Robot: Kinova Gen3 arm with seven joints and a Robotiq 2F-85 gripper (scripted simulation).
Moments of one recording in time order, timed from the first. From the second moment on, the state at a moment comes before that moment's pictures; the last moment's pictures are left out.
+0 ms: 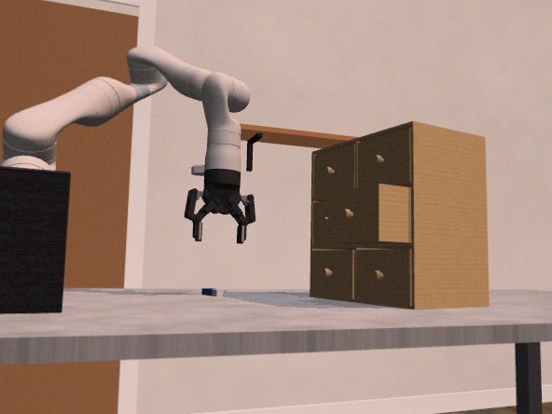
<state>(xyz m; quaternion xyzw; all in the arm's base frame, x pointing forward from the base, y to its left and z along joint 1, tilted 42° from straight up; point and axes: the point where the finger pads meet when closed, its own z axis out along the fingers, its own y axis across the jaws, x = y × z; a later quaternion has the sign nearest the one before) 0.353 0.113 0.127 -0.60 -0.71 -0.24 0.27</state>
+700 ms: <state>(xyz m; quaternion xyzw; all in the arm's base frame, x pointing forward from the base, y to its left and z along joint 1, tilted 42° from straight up) 0.349 0.146 0.132 -0.56 -0.75 -0.26 0.25</state>
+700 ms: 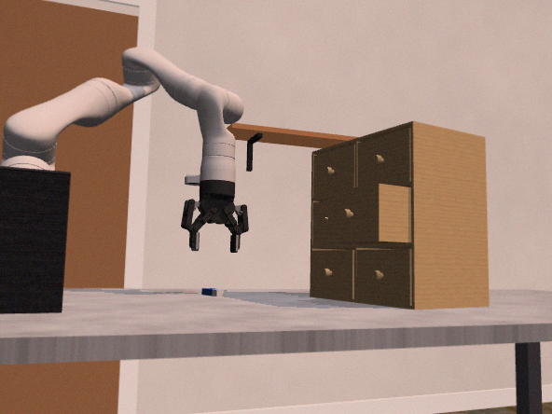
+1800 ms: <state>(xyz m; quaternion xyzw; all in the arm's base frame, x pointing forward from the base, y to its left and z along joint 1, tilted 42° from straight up) 0.349 0.146 0.132 -0.55 -0.75 -0.26 0.25</state>
